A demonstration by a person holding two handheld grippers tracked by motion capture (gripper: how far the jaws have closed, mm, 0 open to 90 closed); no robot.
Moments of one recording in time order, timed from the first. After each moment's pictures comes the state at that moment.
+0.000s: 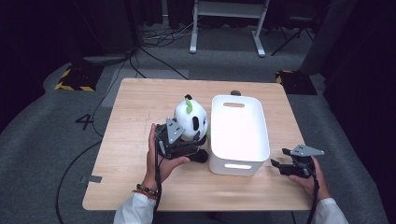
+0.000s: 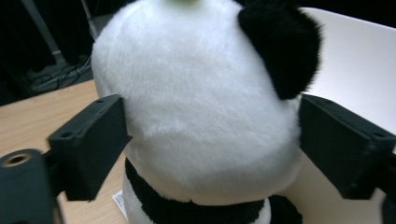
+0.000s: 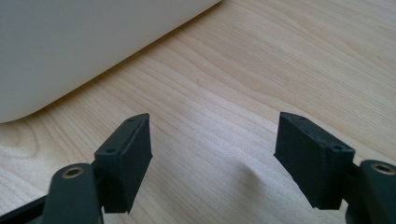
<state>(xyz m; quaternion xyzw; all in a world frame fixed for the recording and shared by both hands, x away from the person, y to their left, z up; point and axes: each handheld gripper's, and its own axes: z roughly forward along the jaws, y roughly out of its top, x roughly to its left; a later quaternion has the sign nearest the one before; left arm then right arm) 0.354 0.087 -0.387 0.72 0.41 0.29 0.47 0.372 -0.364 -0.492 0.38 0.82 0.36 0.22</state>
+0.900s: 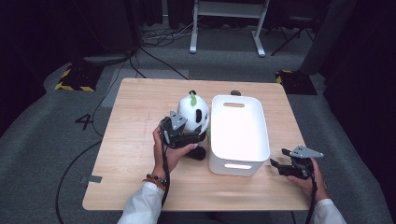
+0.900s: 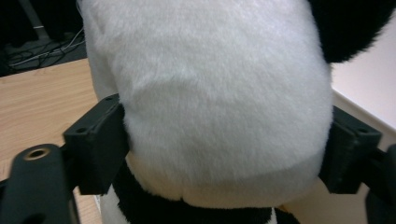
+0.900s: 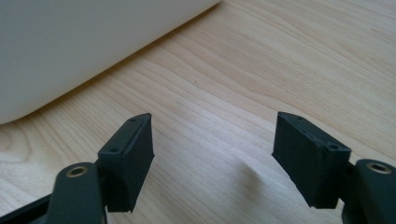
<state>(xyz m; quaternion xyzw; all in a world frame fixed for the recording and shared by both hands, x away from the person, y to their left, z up) 0.394 0.082 -0.405 0.73 0.44 0.25 0.47 0.369 -0.361 -0.497 0.38 0.81 0.37 0.24</state>
